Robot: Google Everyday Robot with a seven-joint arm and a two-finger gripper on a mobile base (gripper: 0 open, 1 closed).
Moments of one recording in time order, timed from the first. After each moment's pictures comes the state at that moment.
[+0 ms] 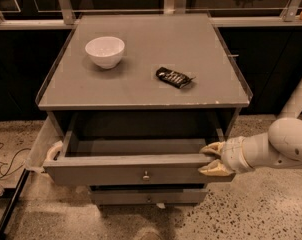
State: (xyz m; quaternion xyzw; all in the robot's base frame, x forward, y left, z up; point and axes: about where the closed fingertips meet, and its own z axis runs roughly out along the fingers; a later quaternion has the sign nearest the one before) arm 0.489 -0.197 0.643 -0.60 0.71 0.13 0.33
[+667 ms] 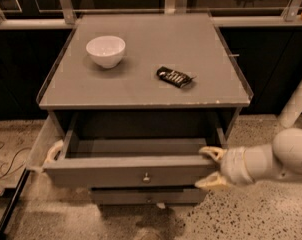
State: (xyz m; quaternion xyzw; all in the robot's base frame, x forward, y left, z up) arm 0.453 -0.175 0.642 -0.61 0.70 0.17 0.34
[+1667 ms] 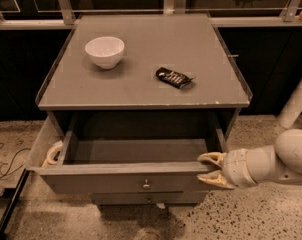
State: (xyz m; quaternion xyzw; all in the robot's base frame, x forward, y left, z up) arm 0.444 -0.172 0.654 -0.61 0.69 0.17 0.34
